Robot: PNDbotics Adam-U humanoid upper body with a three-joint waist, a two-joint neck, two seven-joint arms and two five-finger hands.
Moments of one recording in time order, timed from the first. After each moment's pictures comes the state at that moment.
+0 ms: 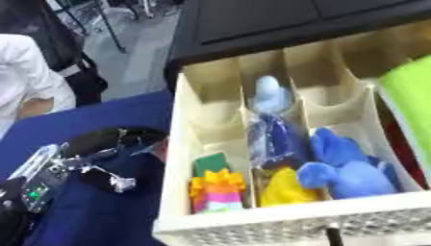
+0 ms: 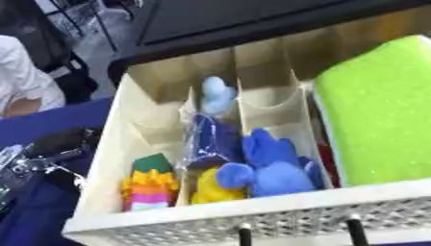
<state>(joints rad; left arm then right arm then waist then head) -0.60 0.96 0.08 -1.25 -0.54 -0.85 -0.22 -0.58 -0.67 -0.51 -1.99 0.01 -0.47 -0.78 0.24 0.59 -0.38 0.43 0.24</state>
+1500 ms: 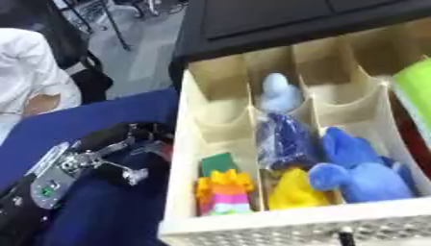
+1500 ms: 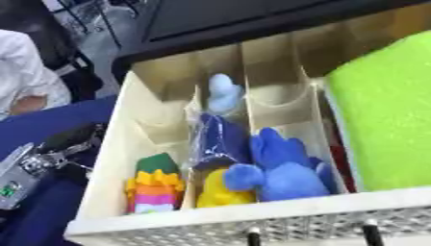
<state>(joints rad) -0.62 0.95 0.06 -1.28 -0.36 -0.80 -0.30 -0.58 -0.66 -0.54 -1.99 0.00 -0.46 -0.79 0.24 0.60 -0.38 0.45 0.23</state>
